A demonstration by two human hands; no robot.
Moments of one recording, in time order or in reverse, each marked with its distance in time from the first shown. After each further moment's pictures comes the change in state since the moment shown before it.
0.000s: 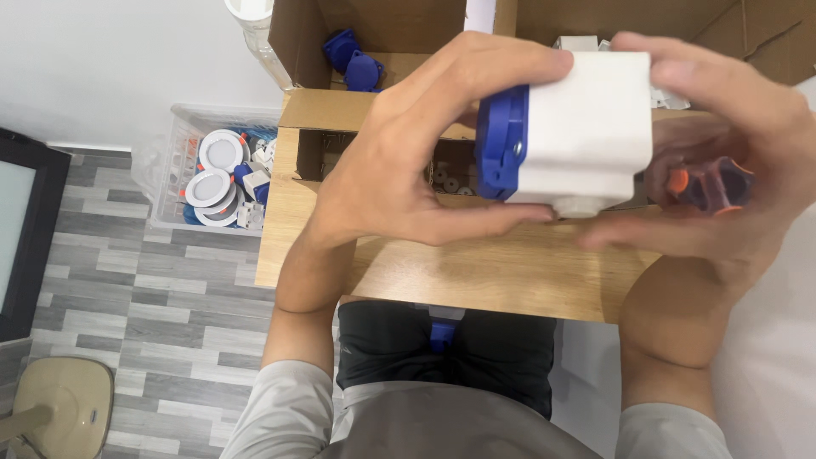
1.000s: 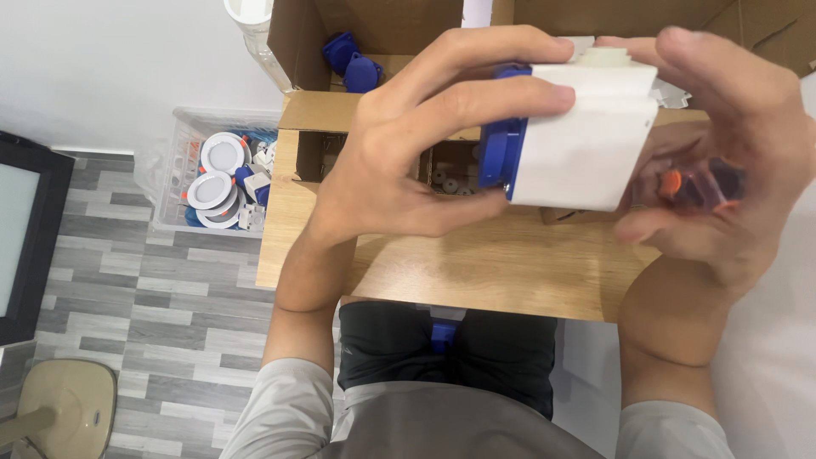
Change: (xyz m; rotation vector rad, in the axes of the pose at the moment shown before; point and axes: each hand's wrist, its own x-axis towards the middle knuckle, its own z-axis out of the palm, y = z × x) left_hand 0.006 -0.001 0.001 0.028 0.052 0.133; right_hand 0.005 -0.019 0.010 0.017 0.069 0.101
